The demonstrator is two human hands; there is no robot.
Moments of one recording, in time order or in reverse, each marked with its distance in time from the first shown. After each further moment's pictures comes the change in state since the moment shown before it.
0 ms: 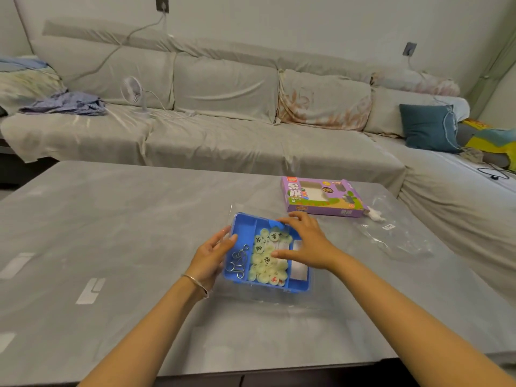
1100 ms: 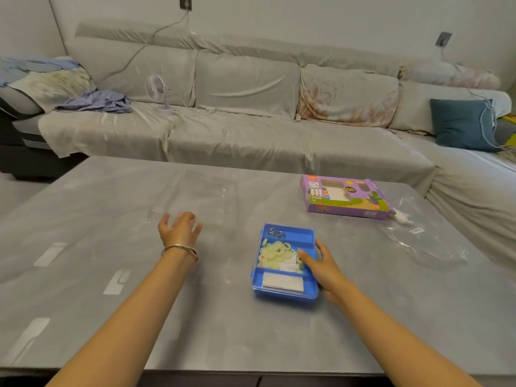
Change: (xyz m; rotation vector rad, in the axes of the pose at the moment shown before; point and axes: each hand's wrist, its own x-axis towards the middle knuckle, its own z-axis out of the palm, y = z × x) left_hand 0.015 0.058 -0.051 -0.394 0.697 0.237; right_hand -0.006 0.006 0.069 1.131 0.126 0.564
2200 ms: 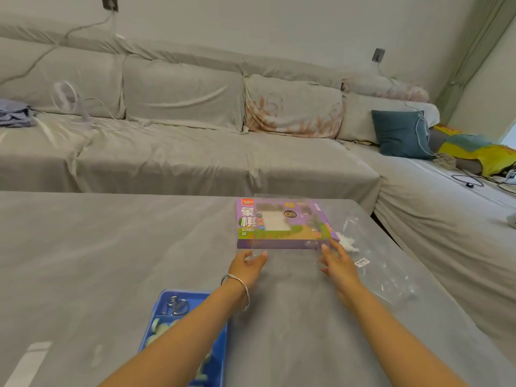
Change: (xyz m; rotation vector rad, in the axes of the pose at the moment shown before) left_hand -0.043 -0.226 0.197 0.890 -0.579 -0.151; right_hand 0.138 -0.052 -0.189 -0.016 0.375 -0.251
